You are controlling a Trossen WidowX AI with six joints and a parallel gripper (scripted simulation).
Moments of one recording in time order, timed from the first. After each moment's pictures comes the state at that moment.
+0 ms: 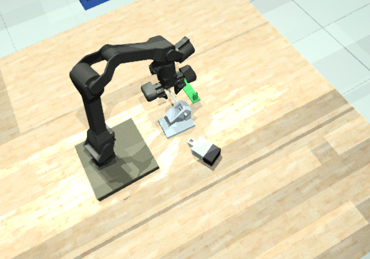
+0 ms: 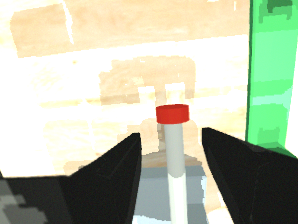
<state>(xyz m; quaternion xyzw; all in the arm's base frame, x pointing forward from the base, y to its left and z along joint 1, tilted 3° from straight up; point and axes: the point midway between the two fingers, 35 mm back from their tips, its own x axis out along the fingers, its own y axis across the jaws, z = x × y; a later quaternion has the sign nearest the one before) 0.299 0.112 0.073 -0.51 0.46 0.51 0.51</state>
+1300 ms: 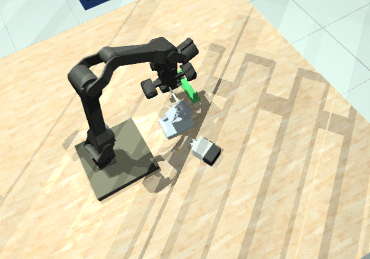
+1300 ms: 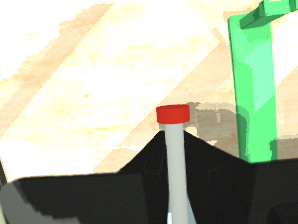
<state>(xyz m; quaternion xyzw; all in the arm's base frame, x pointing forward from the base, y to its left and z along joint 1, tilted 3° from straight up) 0.300 0.122 0.086 -0.46 0.42 0.55 0.56</state>
